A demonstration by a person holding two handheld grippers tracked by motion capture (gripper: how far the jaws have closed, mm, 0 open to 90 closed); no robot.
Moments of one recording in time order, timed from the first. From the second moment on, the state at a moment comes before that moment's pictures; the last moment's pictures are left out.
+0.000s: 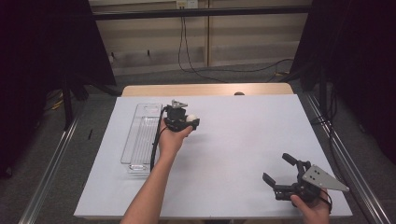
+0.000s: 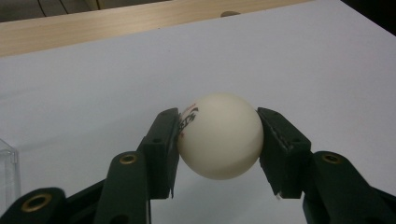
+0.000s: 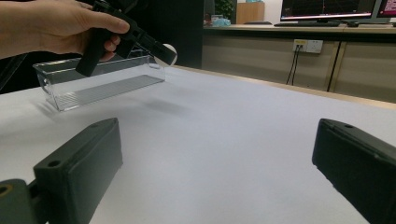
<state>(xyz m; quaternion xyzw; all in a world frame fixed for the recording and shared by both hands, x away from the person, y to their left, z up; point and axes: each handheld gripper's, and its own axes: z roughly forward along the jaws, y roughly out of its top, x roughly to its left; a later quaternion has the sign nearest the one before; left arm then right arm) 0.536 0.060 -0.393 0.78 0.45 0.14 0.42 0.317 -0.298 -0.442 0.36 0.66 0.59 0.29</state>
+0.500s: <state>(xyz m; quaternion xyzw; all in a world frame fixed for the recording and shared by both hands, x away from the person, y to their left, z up) 0.534 0.068 -0.388 0.78 0.45 0.15 0.41 0.317 -0.297 -0.443 0.36 0.66 0.59 0.29</state>
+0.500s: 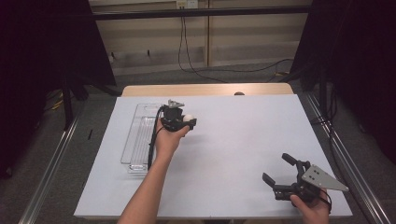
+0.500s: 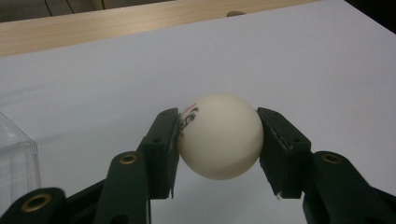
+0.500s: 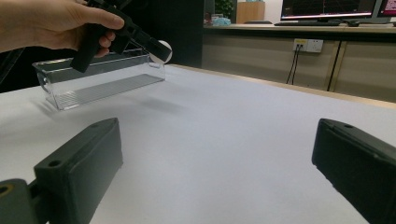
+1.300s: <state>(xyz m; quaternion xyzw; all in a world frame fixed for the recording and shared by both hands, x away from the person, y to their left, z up) 0.530 0.077 -0.382 0.78 0.45 0.15 0.41 0.317 -0.297 -0.442 0.36 0.66 0.59 0.29</state>
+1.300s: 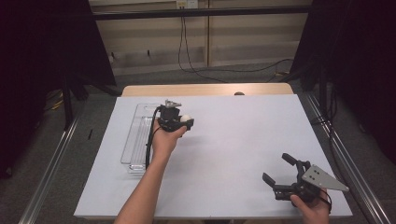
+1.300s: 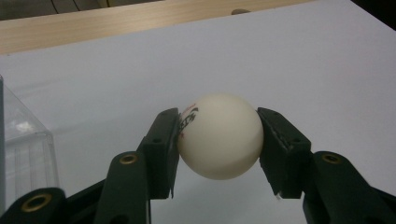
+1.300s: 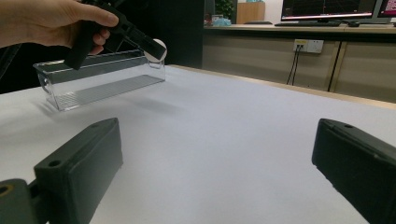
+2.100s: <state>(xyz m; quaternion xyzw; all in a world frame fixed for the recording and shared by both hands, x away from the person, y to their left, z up) 0.526 0.087 -0.376 0.77 0.46 0.15 0.42 0.316 -0.297 -0.442 0.36 0.66 0.59 0.29</state>
